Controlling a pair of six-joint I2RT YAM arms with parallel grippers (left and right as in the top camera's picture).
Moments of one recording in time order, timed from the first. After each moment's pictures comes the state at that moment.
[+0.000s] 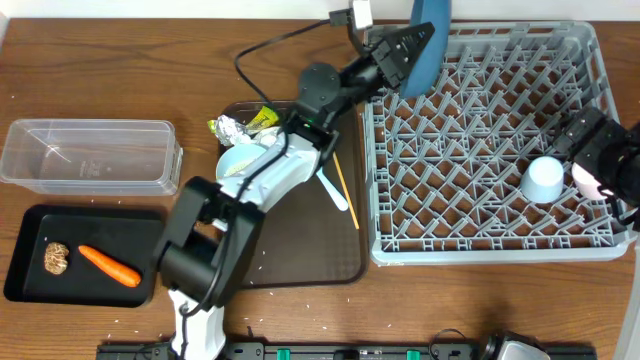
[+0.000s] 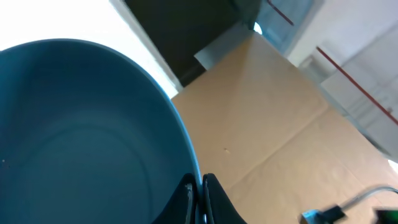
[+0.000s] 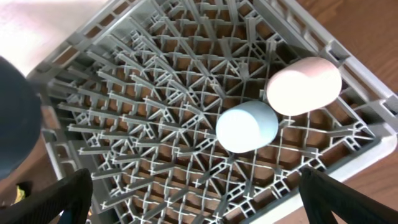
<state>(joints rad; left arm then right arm) -0.55 2.02 1.37 1.01 0.42 -1.13 -0.33 1.24 1.48 -1.13 -0.09 0.38</state>
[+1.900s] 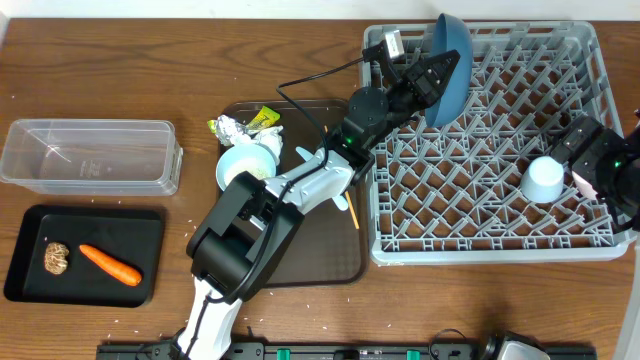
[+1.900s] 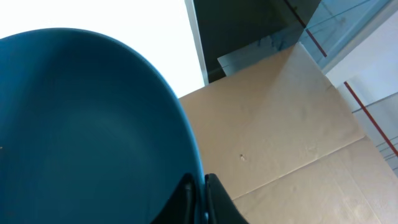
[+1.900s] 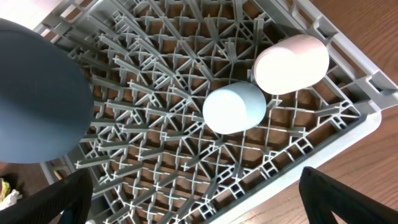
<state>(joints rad) -0.69 2.12 1.38 0.98 0.21 -1.25 -0.33 1.24 1.48 -1.20 -0.07 0.37</state>
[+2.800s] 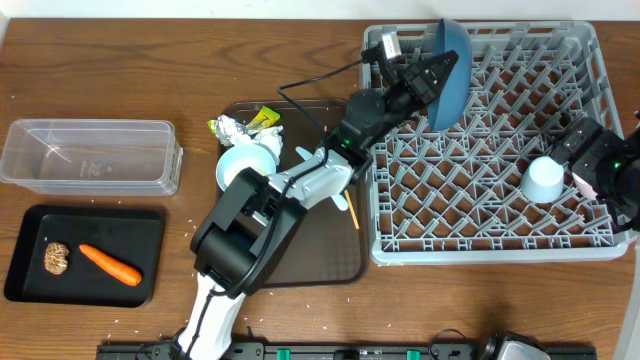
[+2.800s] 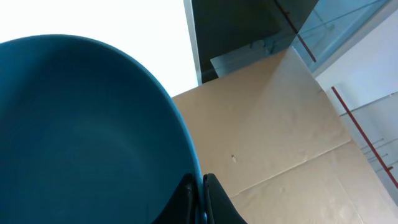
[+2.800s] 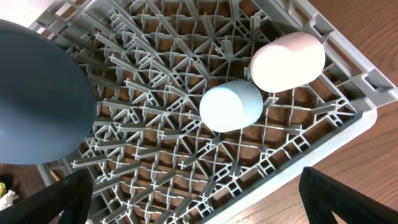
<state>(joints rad) -0.67 2.15 1.38 1.04 0.24 -1.31 -0.33 1.24 1.48 -1.21 -0.06 0.37</state>
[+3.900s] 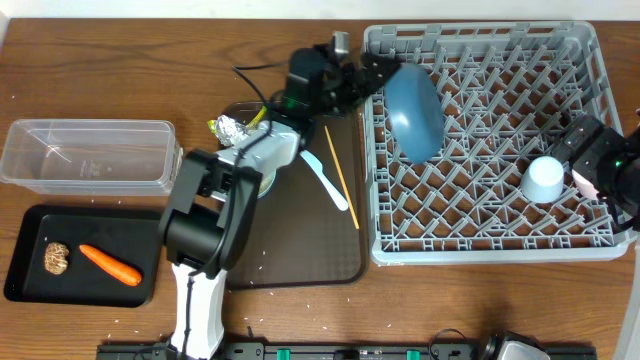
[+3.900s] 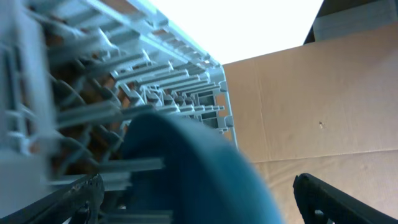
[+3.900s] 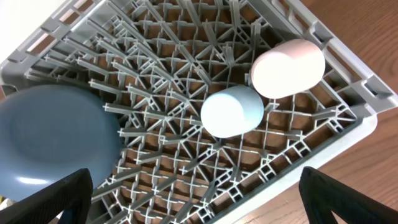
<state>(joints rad) -0.38 2.15 1.39 0.54 0.68 -1.13 -0.33 1.24 1.48 -1.19 -0.06 0.37</state>
